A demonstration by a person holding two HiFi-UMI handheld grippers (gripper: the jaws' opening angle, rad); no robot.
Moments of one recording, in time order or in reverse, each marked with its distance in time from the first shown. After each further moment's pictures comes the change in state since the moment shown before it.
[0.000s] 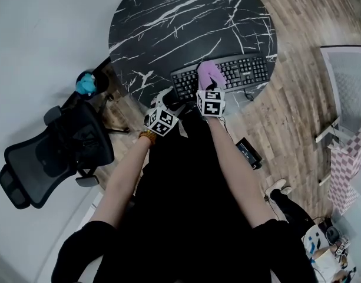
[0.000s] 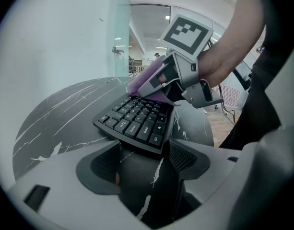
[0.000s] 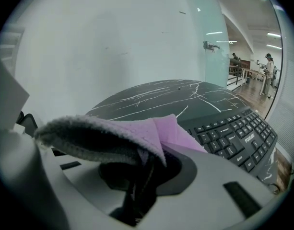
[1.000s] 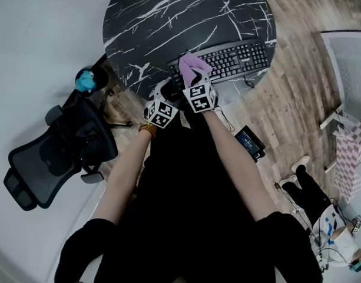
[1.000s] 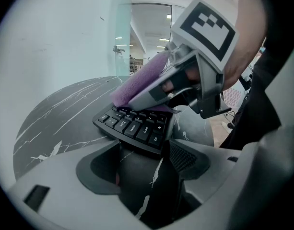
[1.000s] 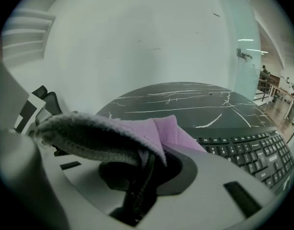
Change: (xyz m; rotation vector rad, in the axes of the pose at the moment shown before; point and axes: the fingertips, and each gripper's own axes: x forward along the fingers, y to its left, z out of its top) left arm 0.000 0.000 0.001 -0.011 0.009 0.009; right arm 0.000 0.070 -0.010 -0.247 0.033 0.195
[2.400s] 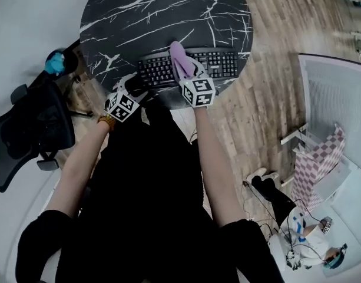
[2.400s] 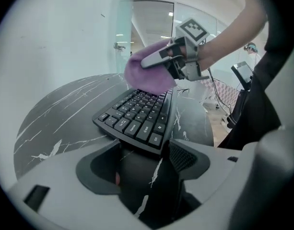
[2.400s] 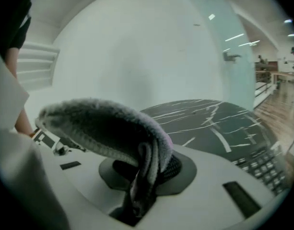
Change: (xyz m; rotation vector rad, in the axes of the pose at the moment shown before) left arm 0.002 0.001 0.000 -0.010 0.036 -0.002; right arm -0.055 -0.097 0.048 0.064 -0.240 0.117
